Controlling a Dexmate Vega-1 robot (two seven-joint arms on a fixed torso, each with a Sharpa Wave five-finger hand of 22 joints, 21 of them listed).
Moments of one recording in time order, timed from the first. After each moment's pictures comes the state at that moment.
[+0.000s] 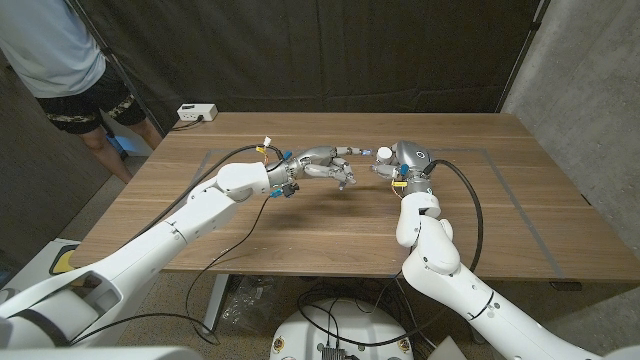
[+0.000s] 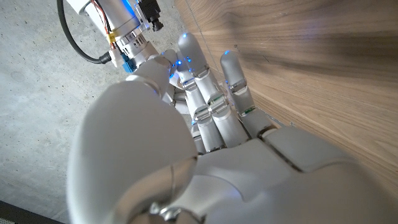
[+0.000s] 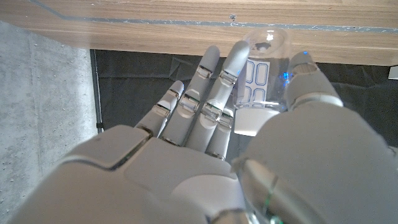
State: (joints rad) left arm 0.71 0.68 0.61 -1.62 -0.44 -0.19 -0.54; left_hand 1.17 -0.02 0.57 -0.15 0.36 0.22 -0.05 0.19 0.19 1.10 -0.10 0.75 0.33 1.26 -0.19 0.48 0.79 0.52 -0.05 1.52 0.18; right arm -1.05 -0.47 -0.68 -2.11 -0.97 -0.89 -0.16; right_hand 0.86 -0.19 0.49 -0.18 0.22 1.00 -0.06 0.31 0.19 1.31 -0.20 0.33 0.35 1.06 -0.18 0.20 0.20 0.39 -0.05 0.21 0.18
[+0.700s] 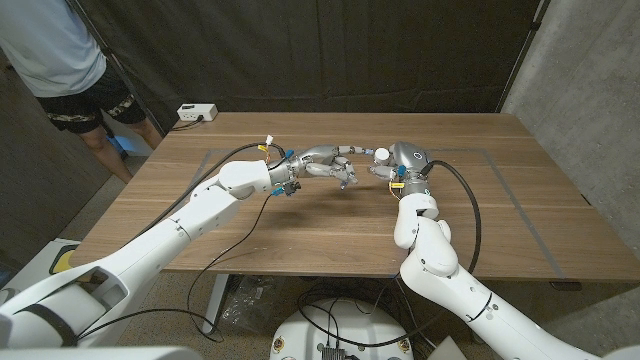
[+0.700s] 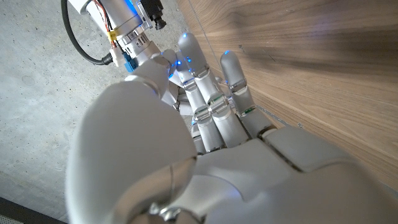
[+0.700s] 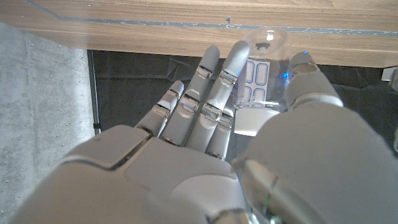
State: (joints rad) left arm 0.69 0.66 0.62 -1.59 -0.44 -0.22 -0.57; left_hand 1.16 -0.03 0.57 -0.15 0.36 0.22 -0.05 0.19 0.19 1.10 -0.10 0.76 0.33 1.26 -0.19 0.48 0.79 0.52 -0.05 1.52 0.18; right arm -1.04 -0.47 -0.69 -2.11 -0.98 -0.90 -0.15; right_hand 0.86 -0.19 0.49 -0.18 0.21 1.00 -0.06 0.32 0.19 1.31 -0.20 0.33 0.36 1.06 -0.18 0.20 0.20 0.39 -0.05 0.21 0.18
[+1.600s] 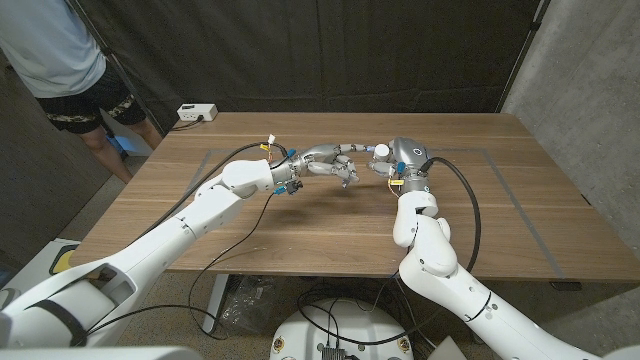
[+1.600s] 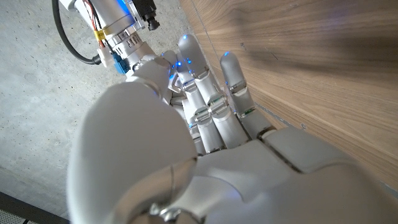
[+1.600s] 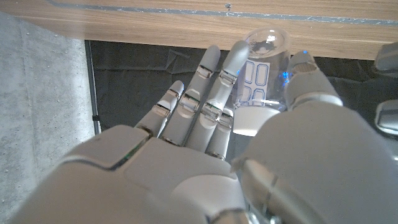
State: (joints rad) left arm 0.67 0.63 0.63 -1.53 -0.44 -0.24 -0.59; left_hand 1.16 -0.02 0.57 -0.16 0.36 0.21 -0.05 0.19 0.19 1.10 -0.10 0.76 0.33 1.26 -0.19 0.48 0.79 0.52 -0.05 1.52 0.18; right arm -1.04 -0.46 -0.70 -2.12 -1.02 -0.90 -0.14; right_hand 0.86 -0.20 0.49 -0.18 0.21 1.00 -0.06 0.31 0.19 1.31 -0.20 0.34 0.36 1.06 -0.18 0.20 0.21 0.39 -0.05 0.21 0.18
